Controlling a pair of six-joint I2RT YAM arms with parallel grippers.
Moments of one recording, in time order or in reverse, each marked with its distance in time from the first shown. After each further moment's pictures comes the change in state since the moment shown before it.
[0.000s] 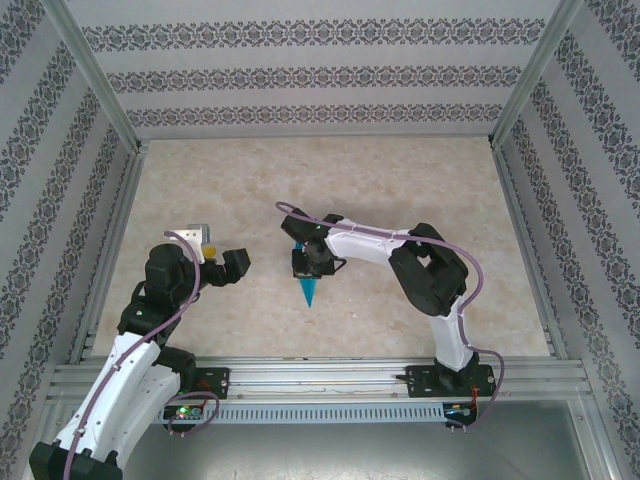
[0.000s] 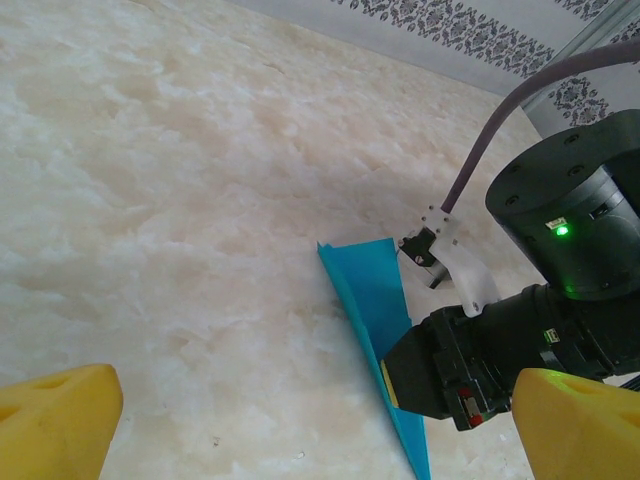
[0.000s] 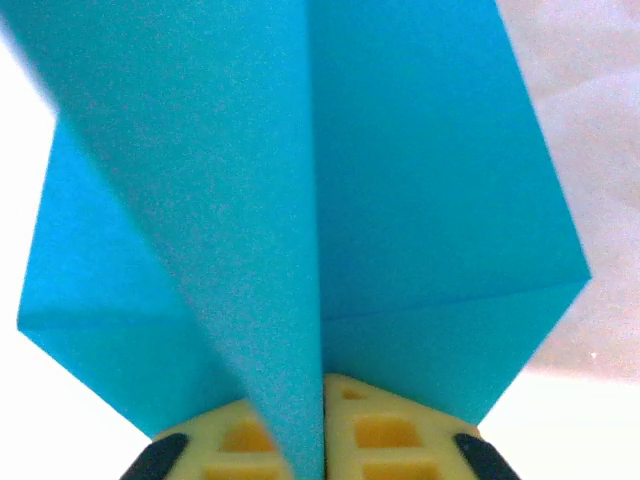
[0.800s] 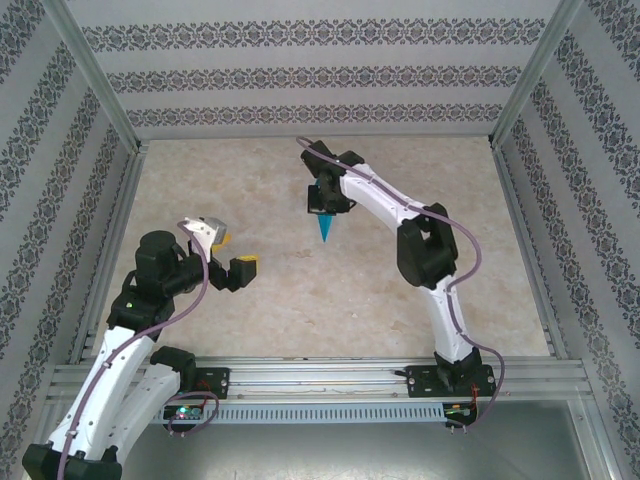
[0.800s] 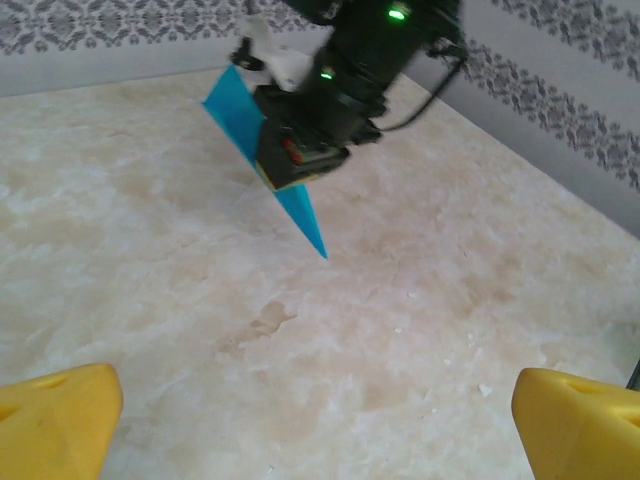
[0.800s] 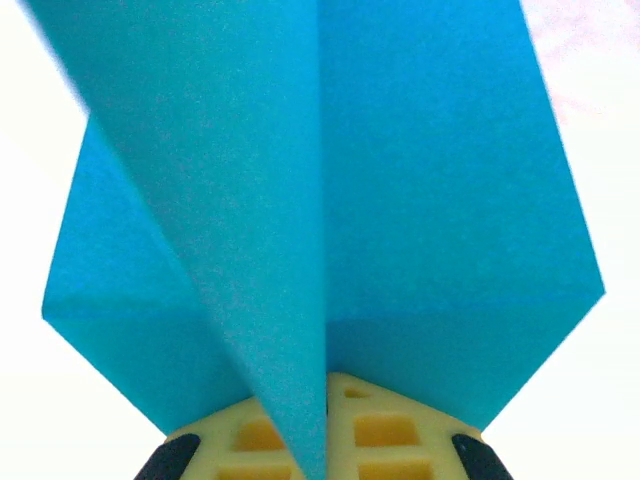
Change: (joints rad) left arm 0.000 0.046 0.163 -0.089 0.291 0.390; right arm -0.251 0.238 0.637 -0.329 0.136 -0.204
